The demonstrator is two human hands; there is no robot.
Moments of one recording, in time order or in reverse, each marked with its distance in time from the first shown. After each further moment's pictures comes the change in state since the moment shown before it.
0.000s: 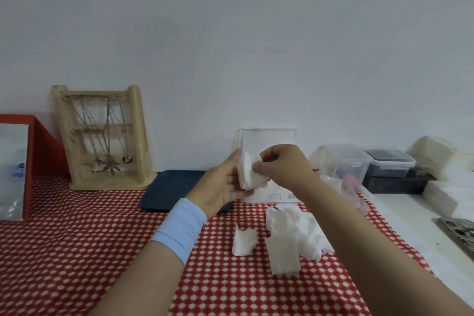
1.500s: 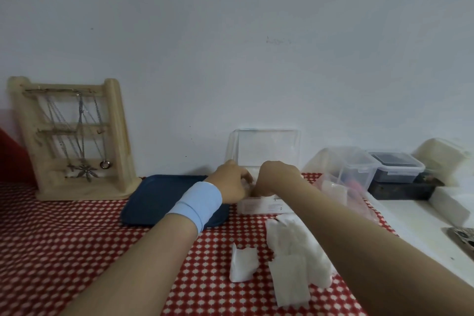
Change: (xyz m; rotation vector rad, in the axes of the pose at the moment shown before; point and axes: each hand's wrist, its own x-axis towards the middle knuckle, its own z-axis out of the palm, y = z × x) left_hand 0.086 -0.001 -0.008 1.376 -0.028 0.155; right_hand 0.074 0.021 0.040 -1.001 -0.301 0.227
